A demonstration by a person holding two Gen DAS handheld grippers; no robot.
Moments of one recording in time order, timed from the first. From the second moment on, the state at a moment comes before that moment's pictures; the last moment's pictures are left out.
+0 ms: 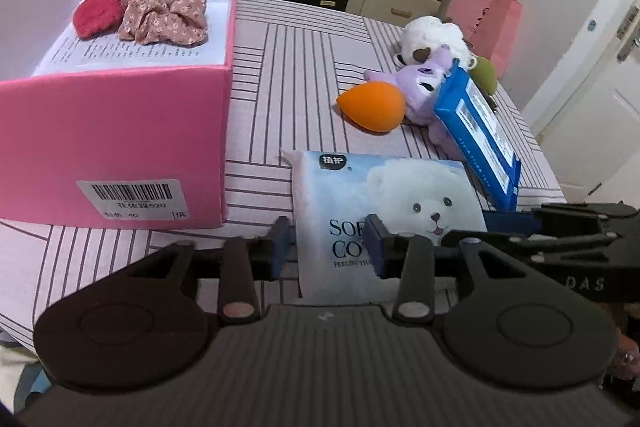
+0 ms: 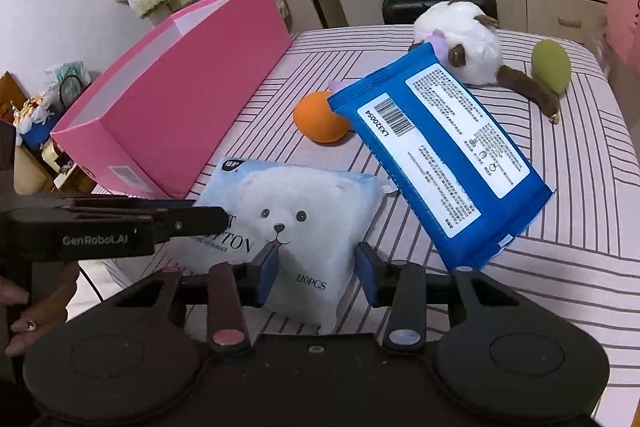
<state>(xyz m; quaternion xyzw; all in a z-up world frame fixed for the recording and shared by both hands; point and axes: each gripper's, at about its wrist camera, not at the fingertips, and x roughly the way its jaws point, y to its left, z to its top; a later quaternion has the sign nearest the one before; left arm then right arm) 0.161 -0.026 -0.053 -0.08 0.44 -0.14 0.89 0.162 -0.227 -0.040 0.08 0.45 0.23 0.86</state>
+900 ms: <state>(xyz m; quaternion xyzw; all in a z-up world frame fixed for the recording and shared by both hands) 0.124 -0.030 -0.004 0.01 0.41 -0.24 0.88 0.151 -0.211 0.003 0.03 0.47 0.25 0.85</state>
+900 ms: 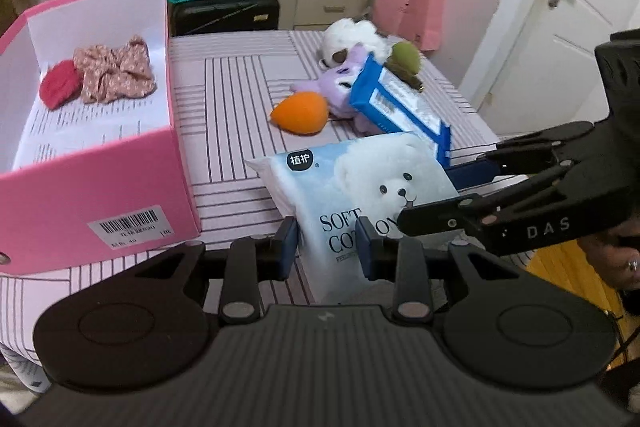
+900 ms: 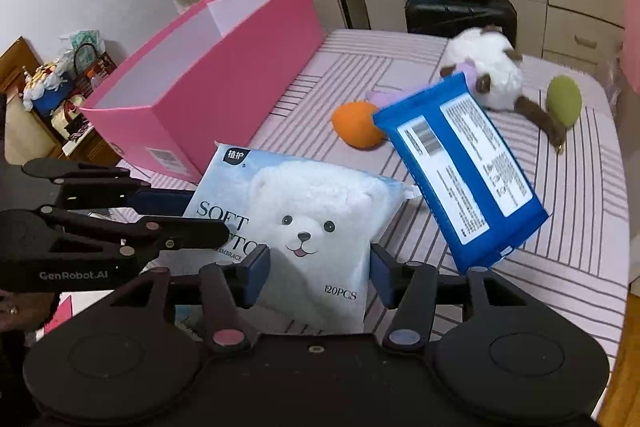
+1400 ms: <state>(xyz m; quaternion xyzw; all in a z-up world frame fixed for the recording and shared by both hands) 0.100 -0.005 0.057 0.01 0.36 -0.26 0.89 0.118 -0.196 0.073 -0.02 0.39 0.28 0.88</state>
